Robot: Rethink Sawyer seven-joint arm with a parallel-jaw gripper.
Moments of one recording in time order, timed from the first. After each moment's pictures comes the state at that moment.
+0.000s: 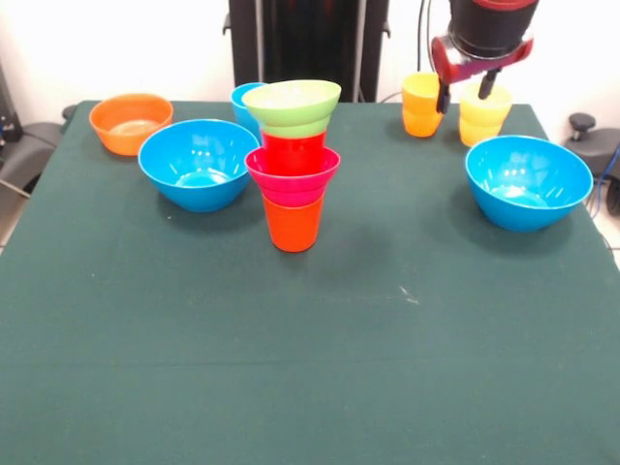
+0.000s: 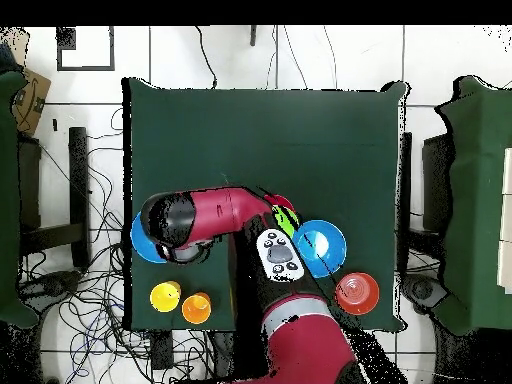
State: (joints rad) arm -0.22 -0.66 0.32 1.76 -0.18 0.88 1.62
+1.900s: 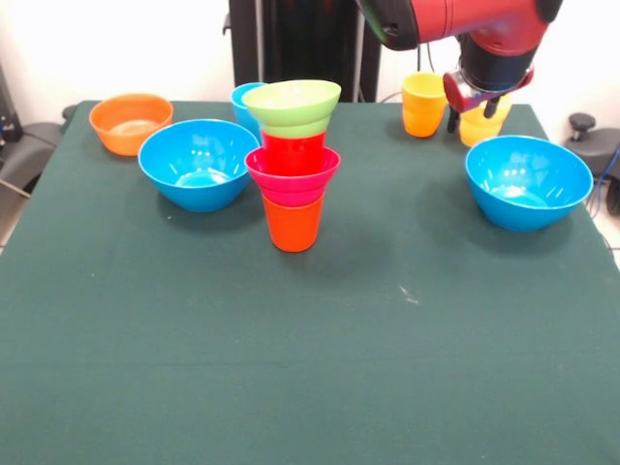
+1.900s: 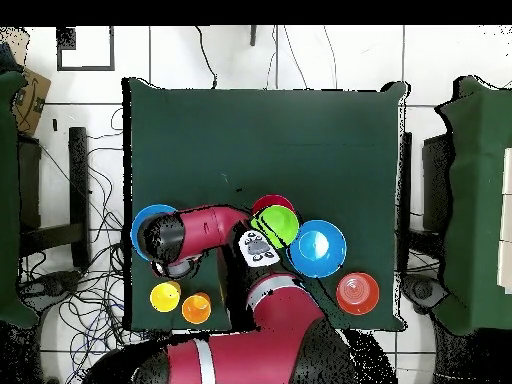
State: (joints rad) arm -0.18 -0.52 0.33 1.79 -0.22 0.79 1.62
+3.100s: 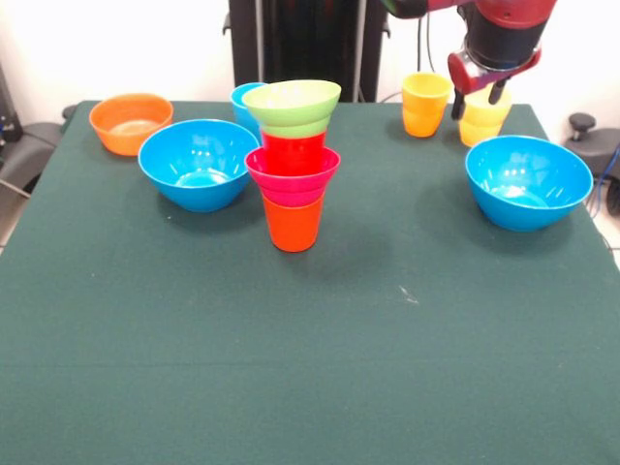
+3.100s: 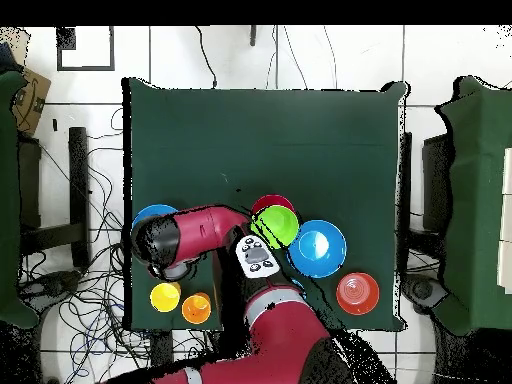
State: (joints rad) arm -0.18 -0.61 0.34 1.83 -0.22 0.79 1.62
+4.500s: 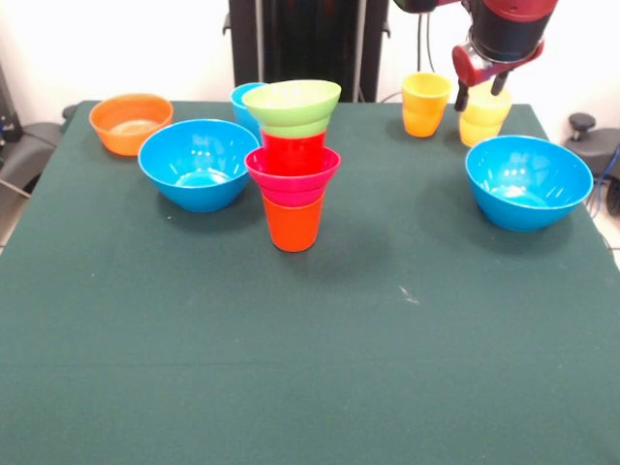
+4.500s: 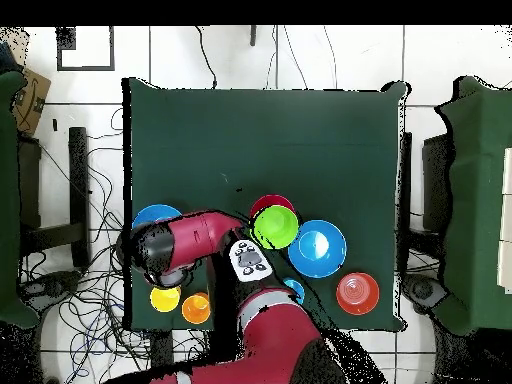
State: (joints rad) arm -0.16 -0.61 0.34 1.86 -0.22 0.79 1.62
